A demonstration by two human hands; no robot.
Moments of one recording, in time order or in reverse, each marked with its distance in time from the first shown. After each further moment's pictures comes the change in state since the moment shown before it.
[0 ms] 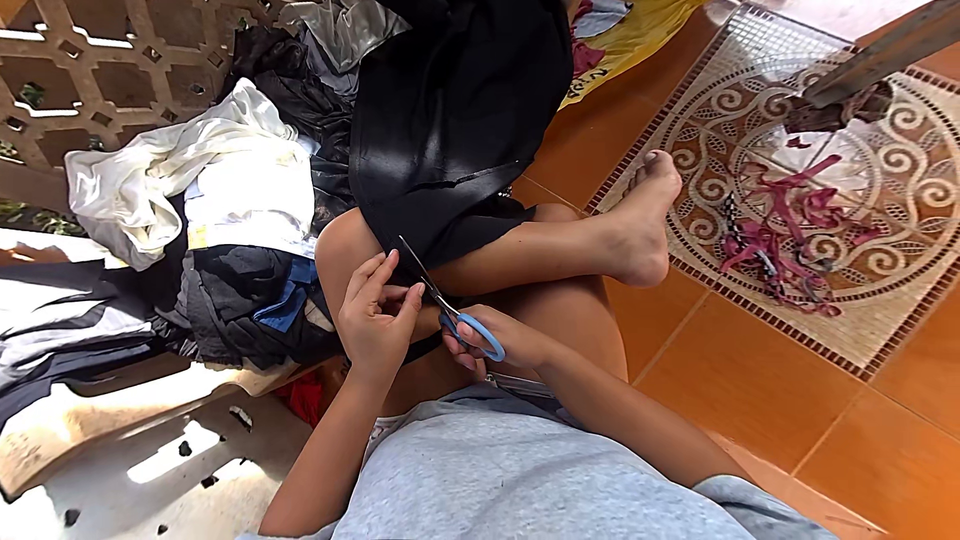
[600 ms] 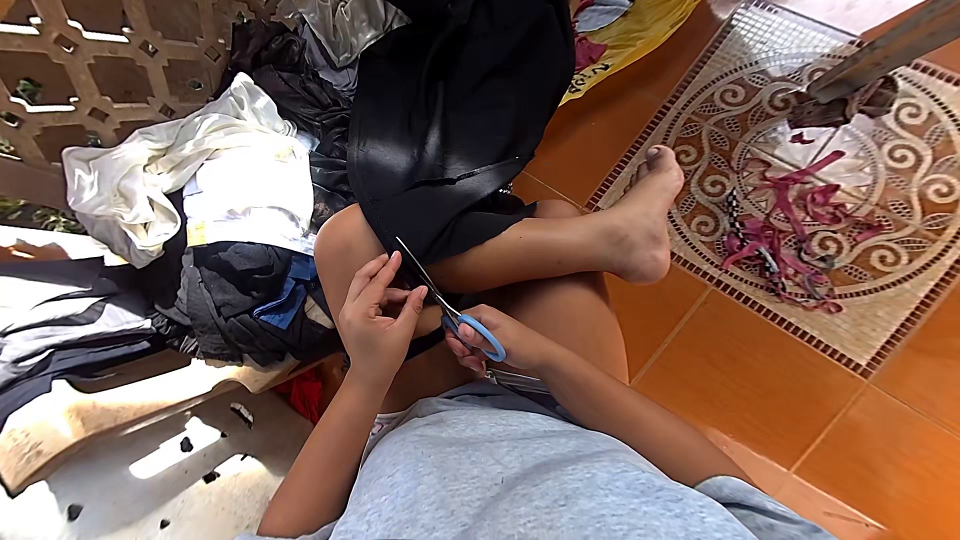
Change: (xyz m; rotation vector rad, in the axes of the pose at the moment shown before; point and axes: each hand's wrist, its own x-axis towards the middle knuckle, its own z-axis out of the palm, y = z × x) left_hand -0.004 -0.001 -0.004 0.019 -0.041 0.016; right_hand -0.004 0.006 0.004 0.106 0.010 -0.011
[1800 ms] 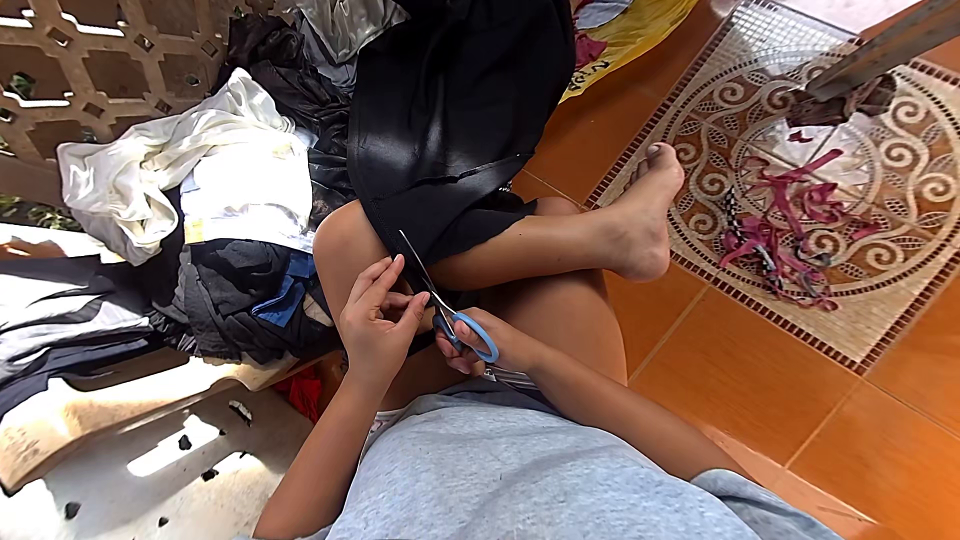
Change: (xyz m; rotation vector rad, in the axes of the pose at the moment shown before) left_hand -0.005 0.002 -0.004 -0.043 -0.046 -0.041; right_hand 0.005 0.007 0.008 0.018 -0.019 -0.047
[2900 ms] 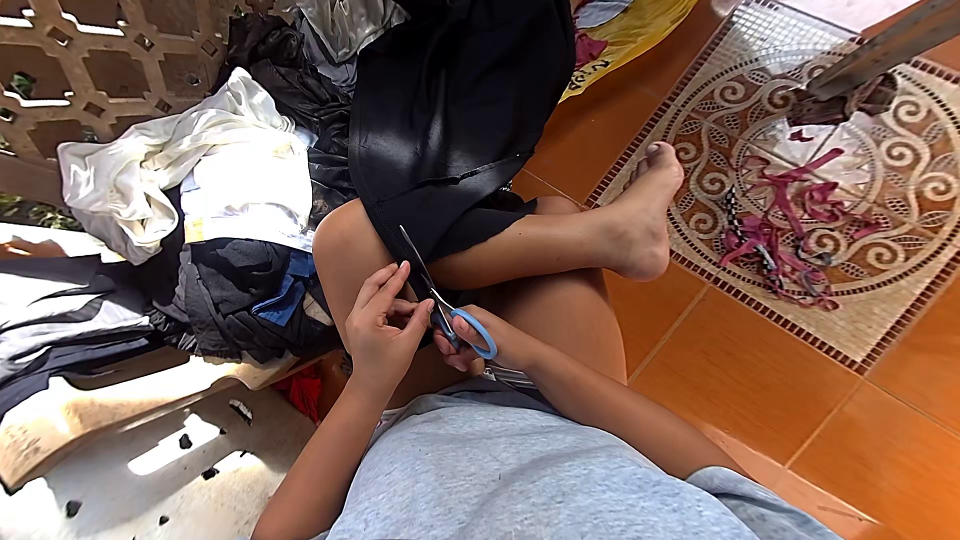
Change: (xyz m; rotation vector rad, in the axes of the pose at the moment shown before) left_hand -0.008 0.003 0.003 0.024 -0.030 0.008; right_hand 0.002 -0.002 0.002 0.018 0.013 0.007
